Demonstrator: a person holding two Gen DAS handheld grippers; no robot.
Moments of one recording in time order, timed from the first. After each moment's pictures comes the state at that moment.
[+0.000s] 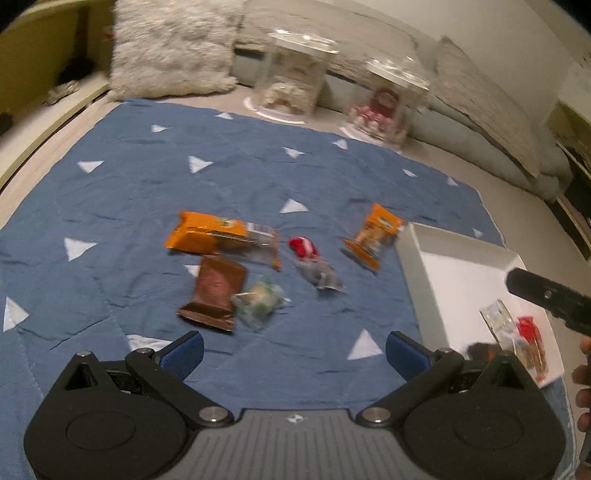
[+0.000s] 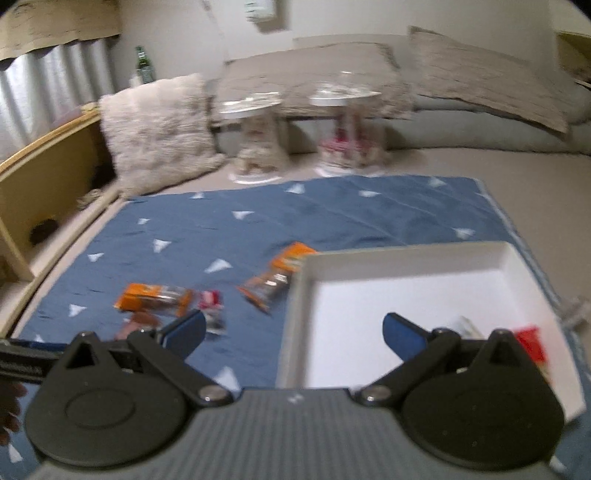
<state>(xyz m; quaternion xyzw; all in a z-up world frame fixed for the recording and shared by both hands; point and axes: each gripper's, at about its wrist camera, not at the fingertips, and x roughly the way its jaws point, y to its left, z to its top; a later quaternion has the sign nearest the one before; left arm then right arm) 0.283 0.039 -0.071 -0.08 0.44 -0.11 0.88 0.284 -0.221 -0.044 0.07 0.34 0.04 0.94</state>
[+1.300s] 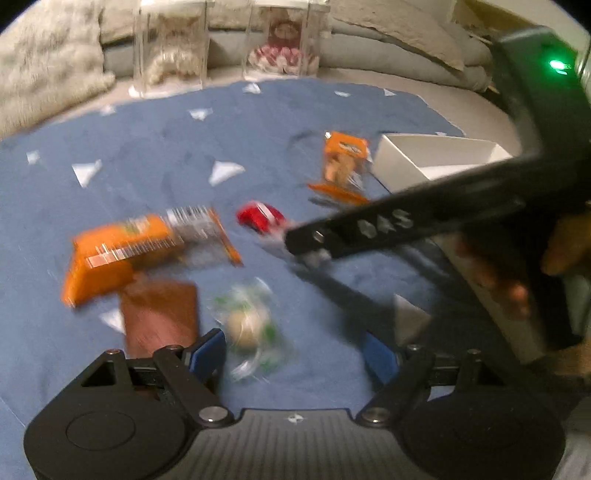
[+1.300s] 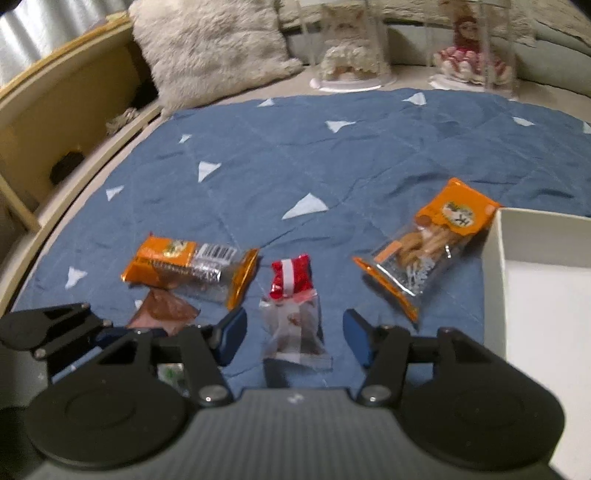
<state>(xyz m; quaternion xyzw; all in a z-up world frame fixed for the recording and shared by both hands) 0.352 0.012 -0.161 0.06 0.45 -0.27 0.85 0.432 -0.141 -0.150 0.06 0.45 0.15 0.88</state>
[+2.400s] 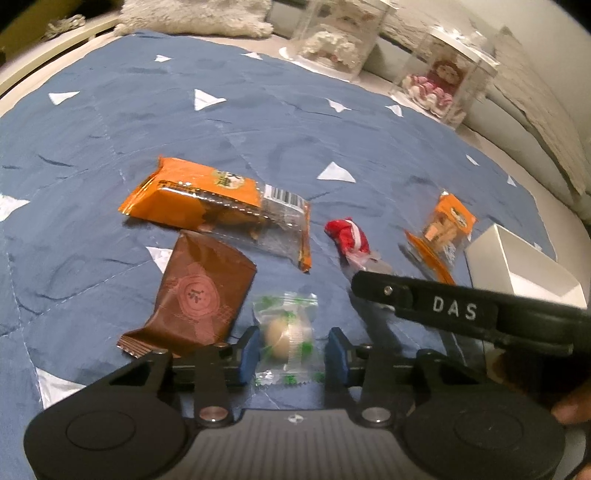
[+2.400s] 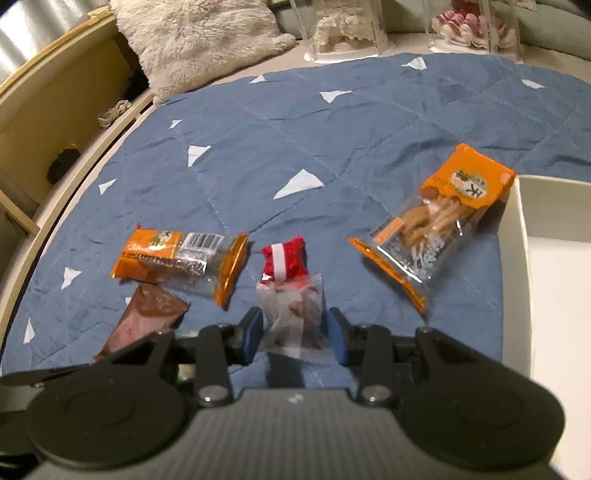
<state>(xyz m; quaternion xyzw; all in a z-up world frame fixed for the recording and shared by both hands) 0.373 0.019 -0.164 -0.12 0.49 -0.07 0.86 0.448 -0.149 -0.166 0.10 0.48 0.15 0.86</state>
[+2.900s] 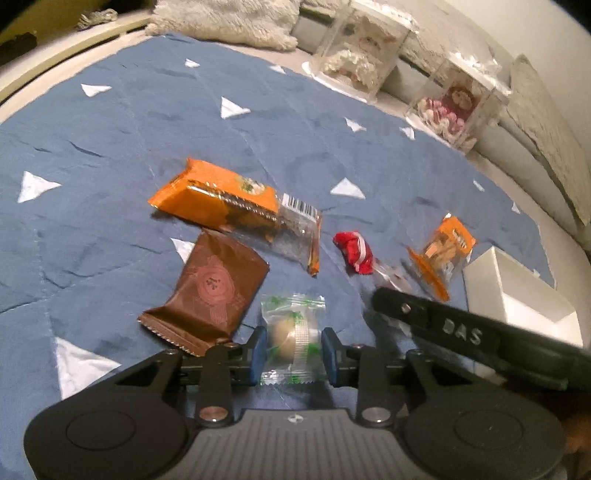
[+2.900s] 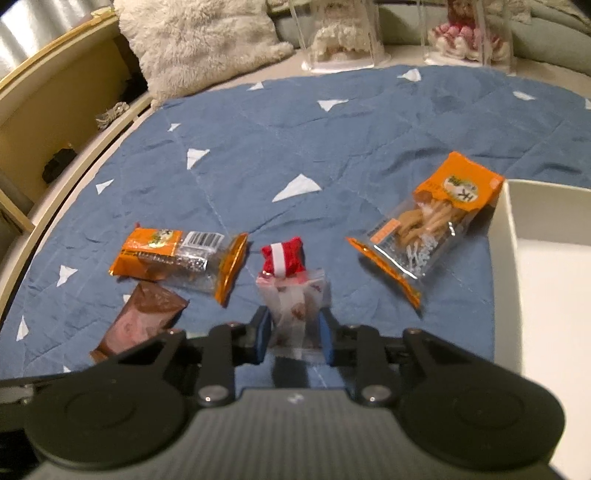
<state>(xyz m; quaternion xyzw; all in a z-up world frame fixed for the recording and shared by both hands) 0.354 0.026 -0.148 -0.16 0.47 -0.04 0.87 0.429 -0.147 -0.158 0.09 0.46 0.13 0.87</state>
